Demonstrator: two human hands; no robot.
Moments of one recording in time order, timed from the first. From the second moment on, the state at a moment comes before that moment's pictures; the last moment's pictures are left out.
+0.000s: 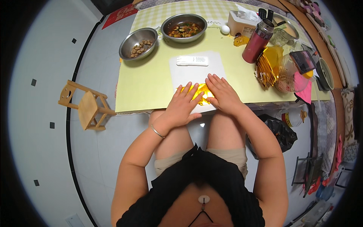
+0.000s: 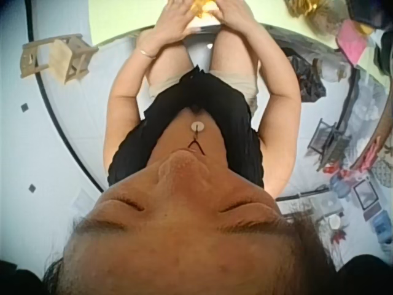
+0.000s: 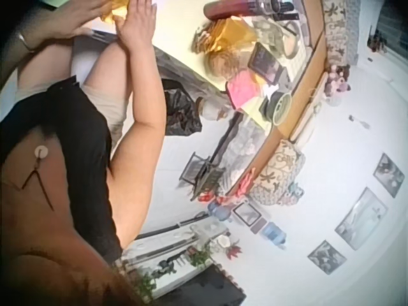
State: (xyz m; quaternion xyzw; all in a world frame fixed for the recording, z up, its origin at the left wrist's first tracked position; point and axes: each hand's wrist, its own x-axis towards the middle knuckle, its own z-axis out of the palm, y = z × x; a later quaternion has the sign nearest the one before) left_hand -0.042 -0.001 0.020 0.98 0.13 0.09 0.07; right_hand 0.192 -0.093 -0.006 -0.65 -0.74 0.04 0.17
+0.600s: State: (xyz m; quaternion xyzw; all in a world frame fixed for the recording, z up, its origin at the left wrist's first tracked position) left_hand -0.047 0.030 0.019 0.95 0.16 0.23 0.11; right_hand 0.204 -0.103 0.020 -0.60 -0.76 0.04 0.26
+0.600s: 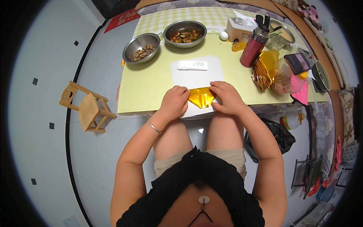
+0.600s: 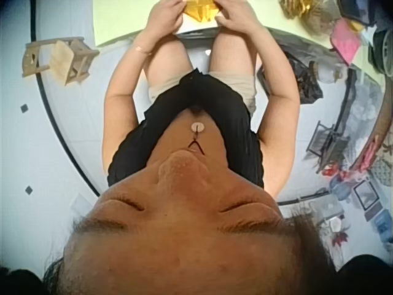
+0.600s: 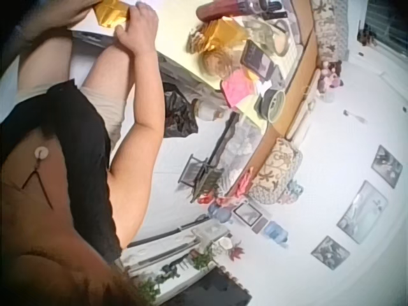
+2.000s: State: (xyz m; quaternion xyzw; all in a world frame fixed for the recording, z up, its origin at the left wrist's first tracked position) left_hand -0.046 0.024 0.008 0.45 0.35 0.42 0.71; right_hand 0.162 -0.101 0.014 -0.50 -0.33 0.30 0.74
